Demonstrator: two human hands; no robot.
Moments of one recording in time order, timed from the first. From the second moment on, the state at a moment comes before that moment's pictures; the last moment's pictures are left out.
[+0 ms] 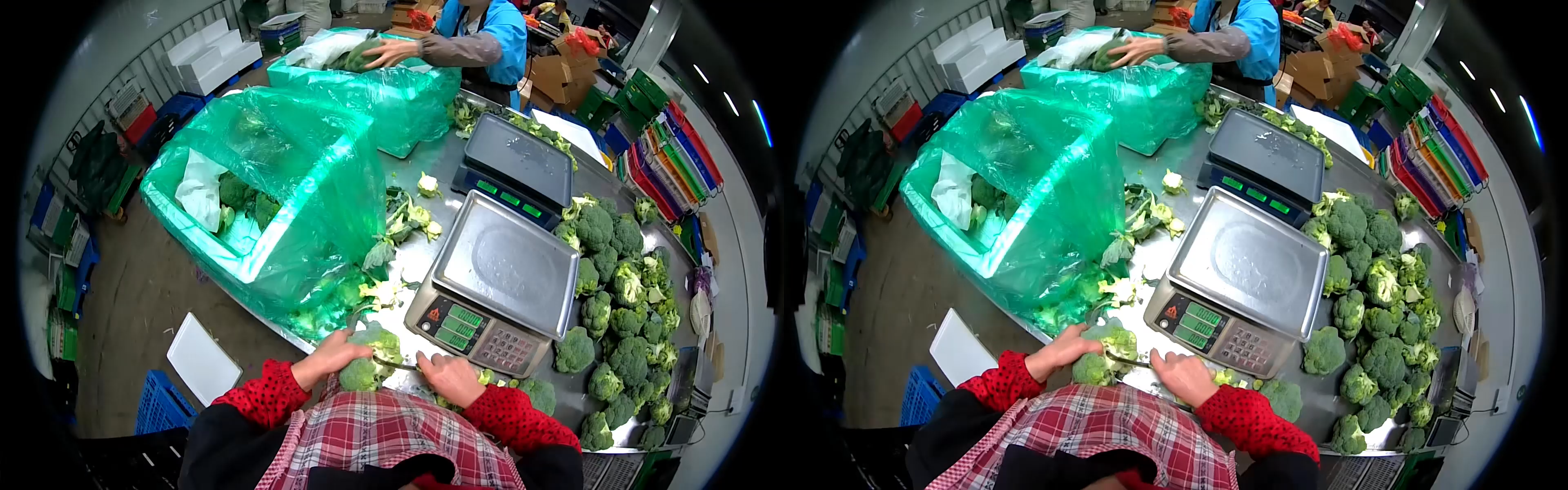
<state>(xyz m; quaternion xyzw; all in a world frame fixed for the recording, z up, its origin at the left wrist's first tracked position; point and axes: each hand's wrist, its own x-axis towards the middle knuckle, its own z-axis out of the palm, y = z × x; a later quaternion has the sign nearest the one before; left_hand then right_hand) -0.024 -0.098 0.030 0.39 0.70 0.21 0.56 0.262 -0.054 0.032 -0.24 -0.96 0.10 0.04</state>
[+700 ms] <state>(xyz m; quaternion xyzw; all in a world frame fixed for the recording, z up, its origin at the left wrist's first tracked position) -0.033 -0.134 0.048 0.50 0.71 0.18 0.47 0.185 -0.073 0.030 -0.34 -0.72 0.56 0.23</state>
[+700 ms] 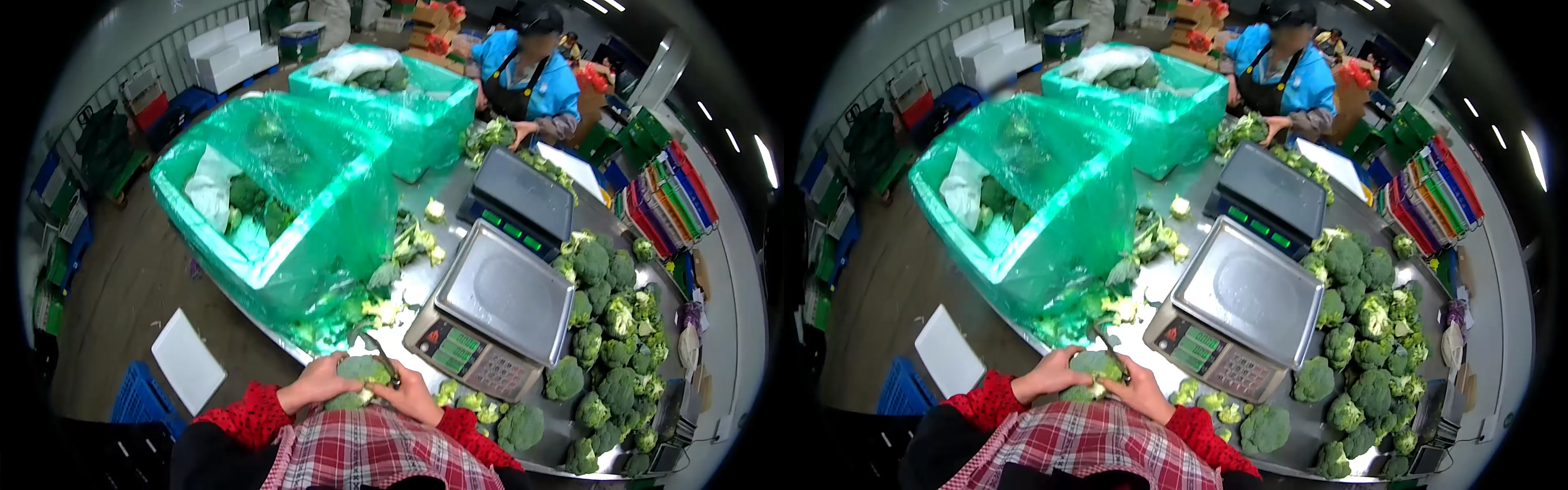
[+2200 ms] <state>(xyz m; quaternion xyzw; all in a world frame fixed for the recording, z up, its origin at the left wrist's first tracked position) -0.022 -0.152 0.052 0.43 0.64 0.53 0.36 0.211 -0.100 -0.002 -0.37 -0.82 0.42 0.14</state>
